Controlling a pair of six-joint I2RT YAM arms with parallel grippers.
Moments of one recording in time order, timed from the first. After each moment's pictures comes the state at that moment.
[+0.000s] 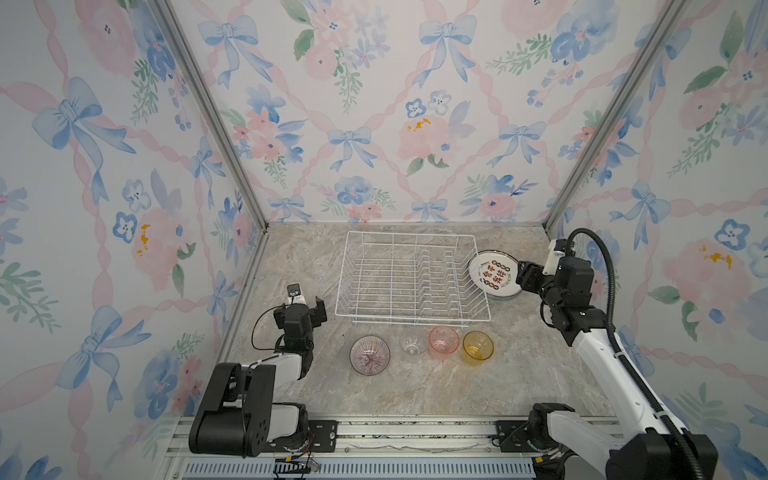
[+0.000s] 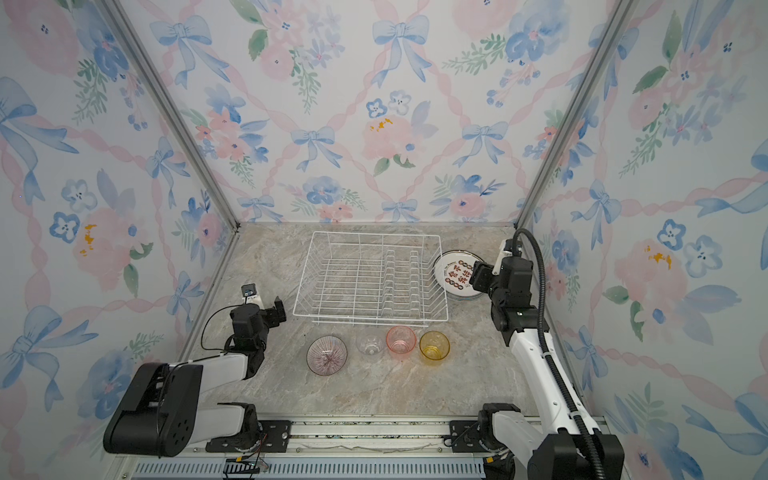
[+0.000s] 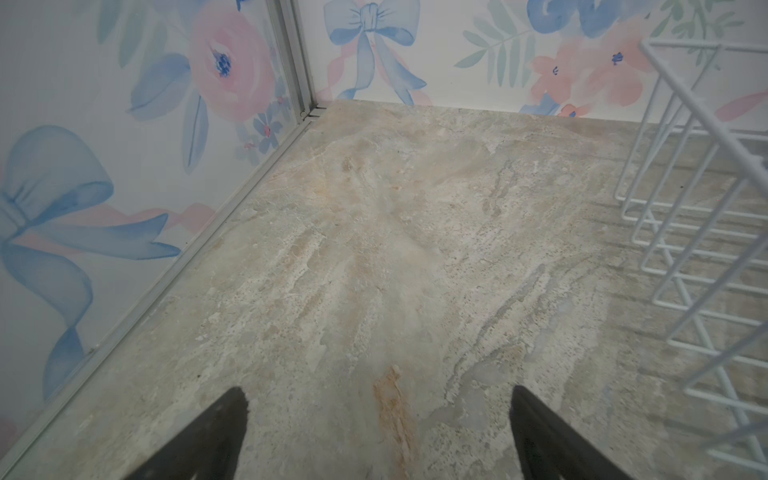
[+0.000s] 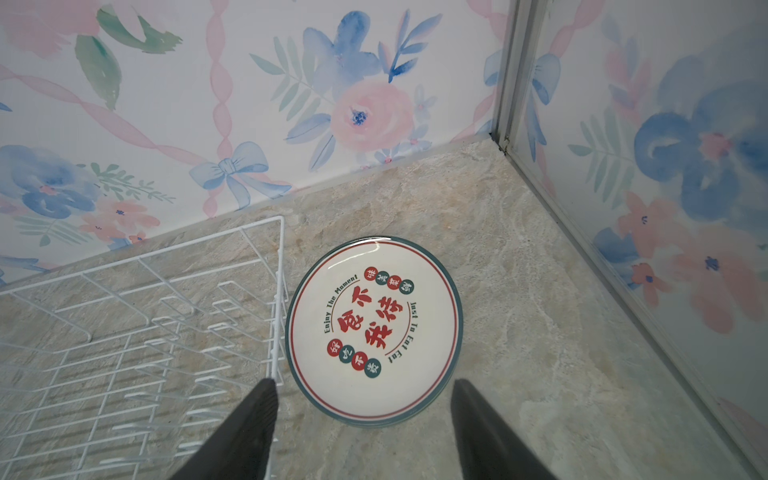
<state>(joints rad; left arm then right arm) -0.06 1.38 0.25 0.73 -0.32 -0.07 0.00 1.05 0.81 -0.18 0.06 0.27</state>
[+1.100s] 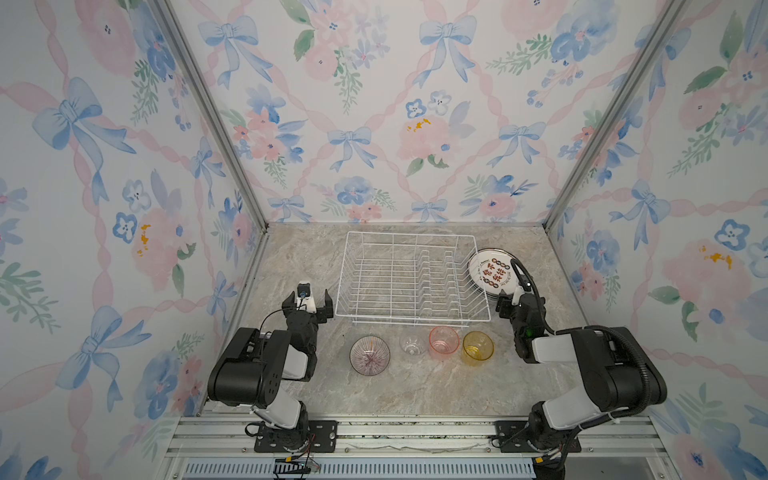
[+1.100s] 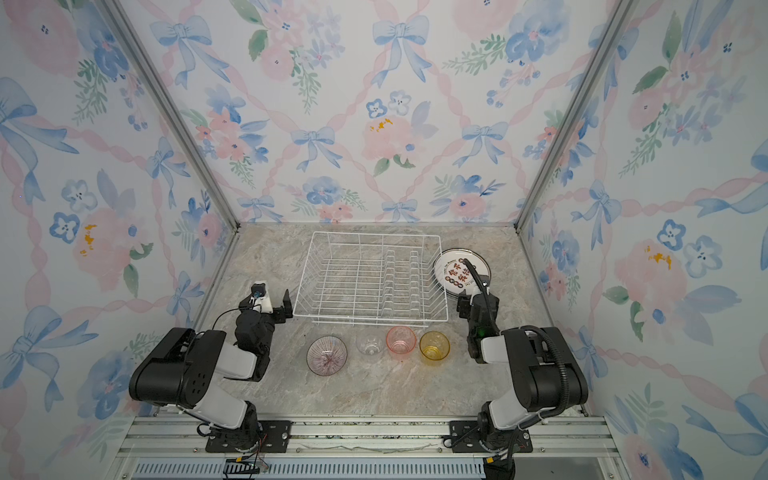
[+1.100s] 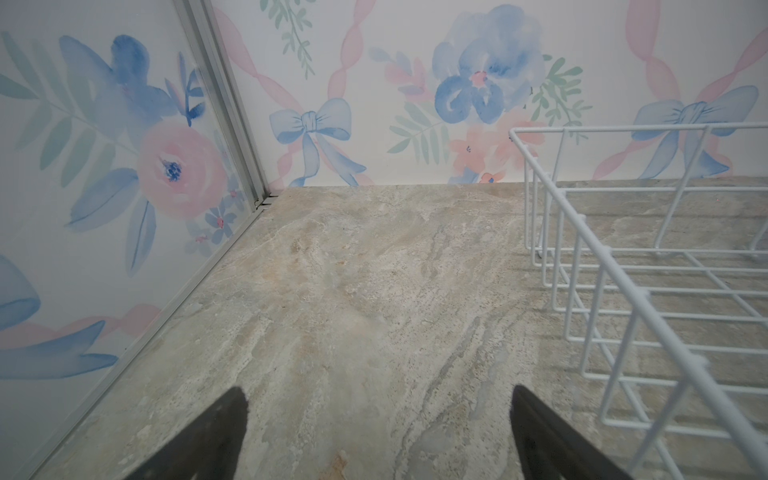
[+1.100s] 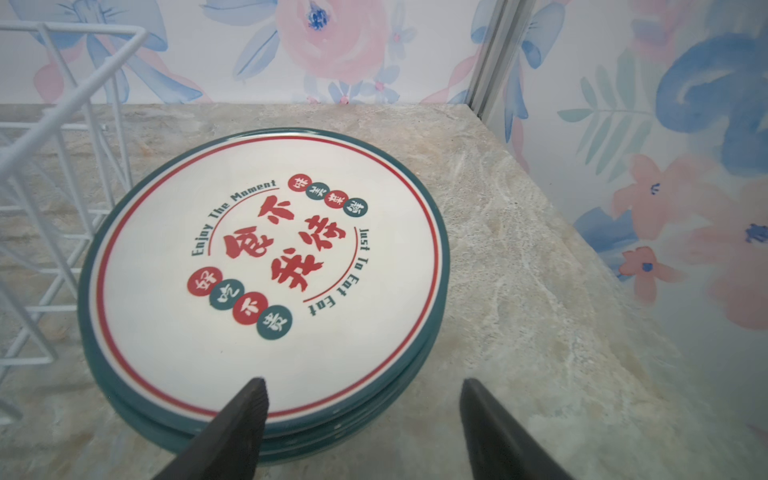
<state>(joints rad) -0.08 1.57 0.18 1.24 -0.21 0.06 0.06 1.56 0.36 0.83 0.27 0.03</state>
